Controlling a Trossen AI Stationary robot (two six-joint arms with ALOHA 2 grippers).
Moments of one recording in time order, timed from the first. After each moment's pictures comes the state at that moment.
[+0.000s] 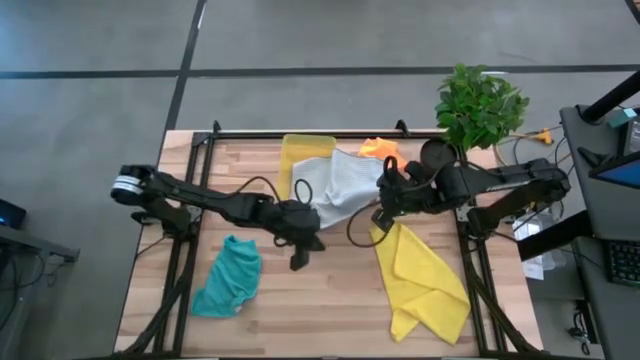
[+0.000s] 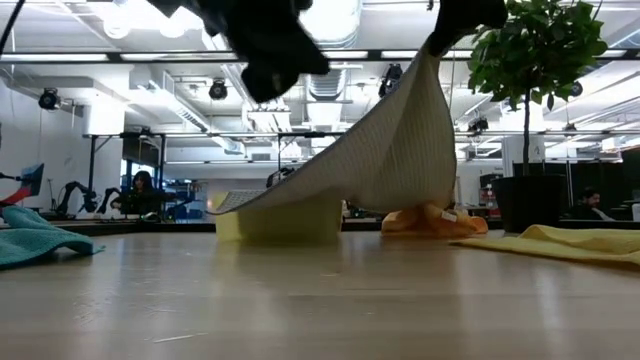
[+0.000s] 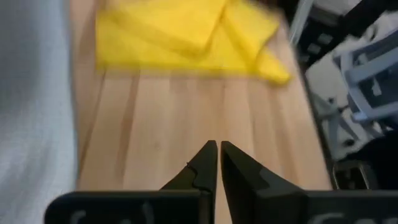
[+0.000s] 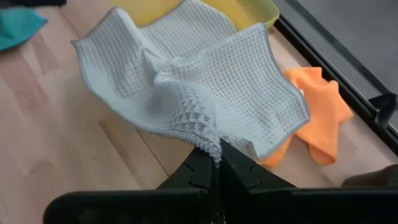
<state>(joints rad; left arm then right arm) -0.13 1.54 1.09 -0.15 0.13 -0.32 0.17 1.40 1.42 -1.14 0.49 0.65</state>
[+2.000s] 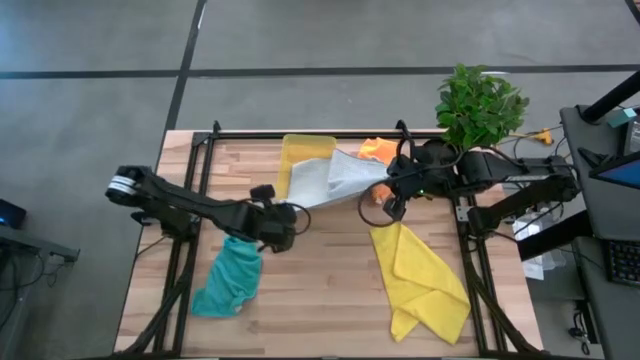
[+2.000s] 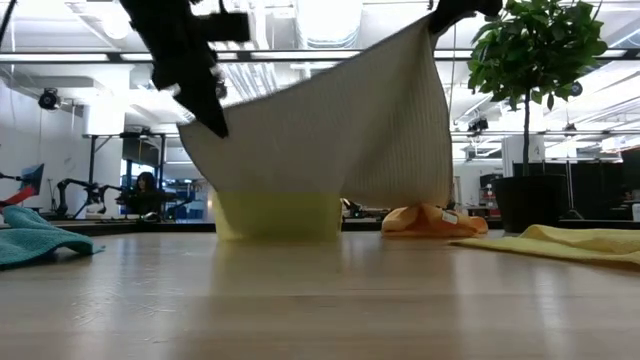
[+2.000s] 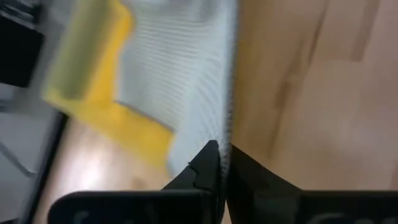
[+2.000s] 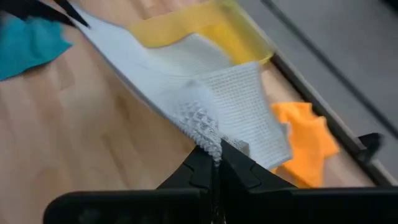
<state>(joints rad) -0.23 1.46 1.11 -0.86 -0.64 -0.37 0.10 1.28 1.43 -1.09 0.47 0.44</state>
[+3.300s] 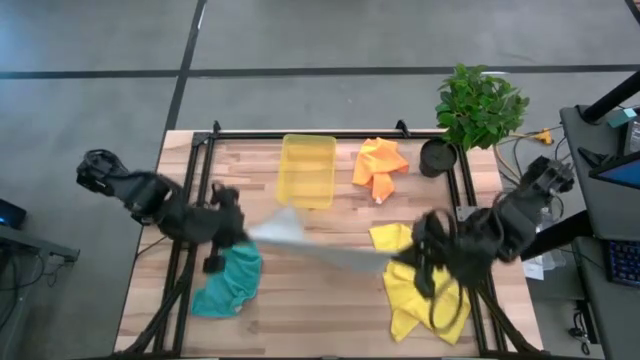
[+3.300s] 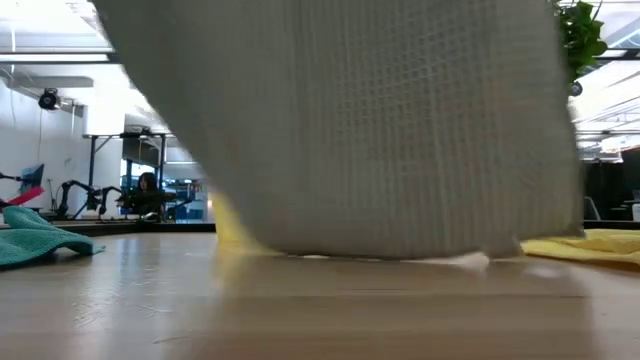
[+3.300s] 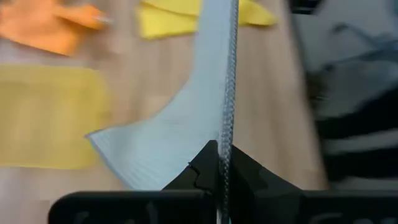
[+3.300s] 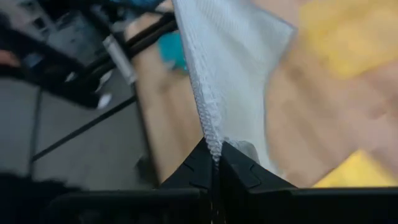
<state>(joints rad) -0.54 1.20 1.53 -1.19 -0.20 -0.47 0.75 1.39 1.59 -1.02 0.52 1.04</state>
